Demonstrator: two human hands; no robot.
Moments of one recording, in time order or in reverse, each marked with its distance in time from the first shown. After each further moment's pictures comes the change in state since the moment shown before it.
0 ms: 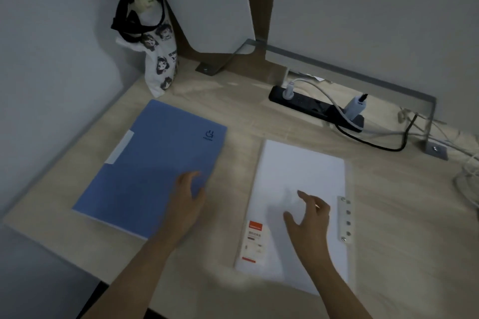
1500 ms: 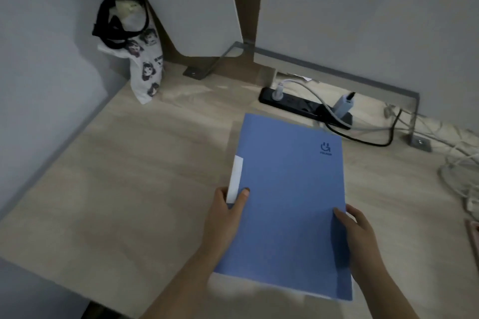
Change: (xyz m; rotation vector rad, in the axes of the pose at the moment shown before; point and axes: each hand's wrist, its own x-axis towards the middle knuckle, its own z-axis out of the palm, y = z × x) left_hand -0.020 0.043 0.070 -0.287 -0.094 -0.159; right_hand 0.013 0.038 -0.066 0.643 0.097 0.433
